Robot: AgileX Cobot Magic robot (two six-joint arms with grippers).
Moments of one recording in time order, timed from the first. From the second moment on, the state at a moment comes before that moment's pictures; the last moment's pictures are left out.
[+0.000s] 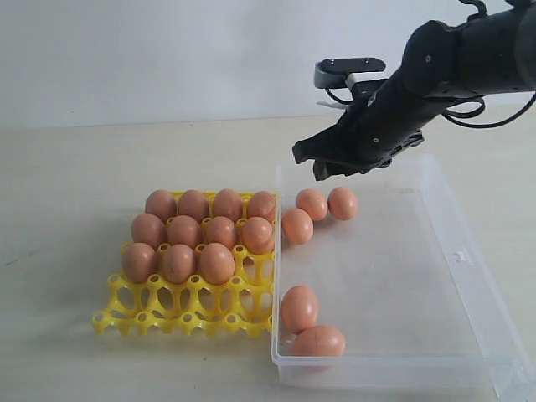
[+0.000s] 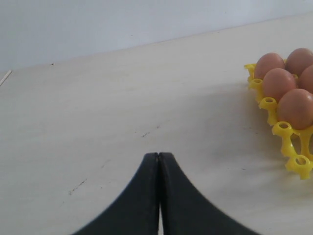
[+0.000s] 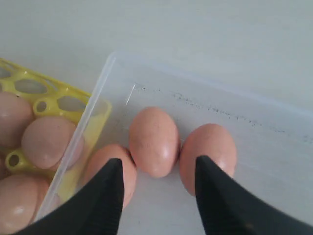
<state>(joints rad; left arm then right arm) -0.06 0.00 0.00 0.10 0.39 0.03 0.38 1.93 -1.33 0.23 0.54 -0.10</state>
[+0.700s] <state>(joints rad) -0.06 0.00 0.00 0.10 0.39 0.03 0.31 2.13 -1.49 0.18 0.68 0.00</state>
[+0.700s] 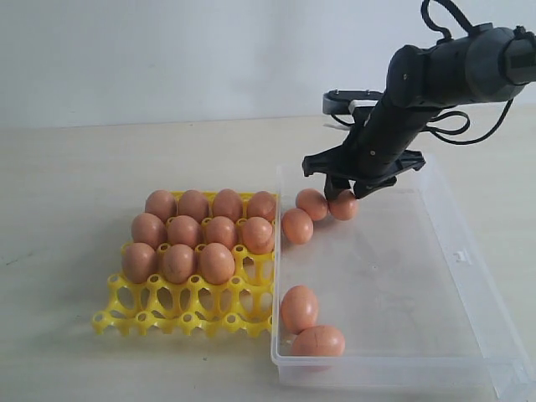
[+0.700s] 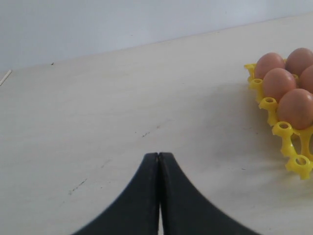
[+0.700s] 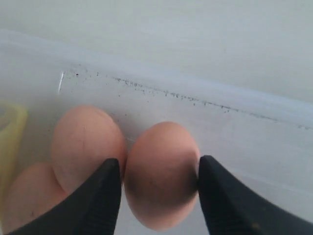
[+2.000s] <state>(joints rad) -0.06 0.00 0.00 0.10 0.39 0.03 0.32 1.92 -1.29 0.21 0.56 -0.10</state>
